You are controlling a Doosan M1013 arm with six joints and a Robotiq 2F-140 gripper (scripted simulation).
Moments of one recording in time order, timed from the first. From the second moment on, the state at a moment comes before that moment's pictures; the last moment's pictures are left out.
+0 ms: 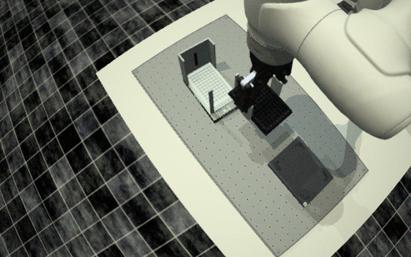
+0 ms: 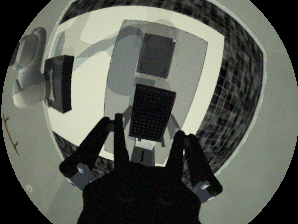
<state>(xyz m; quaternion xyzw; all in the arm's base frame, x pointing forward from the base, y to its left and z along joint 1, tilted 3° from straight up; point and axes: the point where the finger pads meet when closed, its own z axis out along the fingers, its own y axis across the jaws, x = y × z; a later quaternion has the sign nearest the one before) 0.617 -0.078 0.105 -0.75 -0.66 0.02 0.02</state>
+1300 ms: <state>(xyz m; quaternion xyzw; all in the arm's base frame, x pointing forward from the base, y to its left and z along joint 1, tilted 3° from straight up) 0.619 0.034 0.103 -0.75 -0.66 0.02 0.02</state>
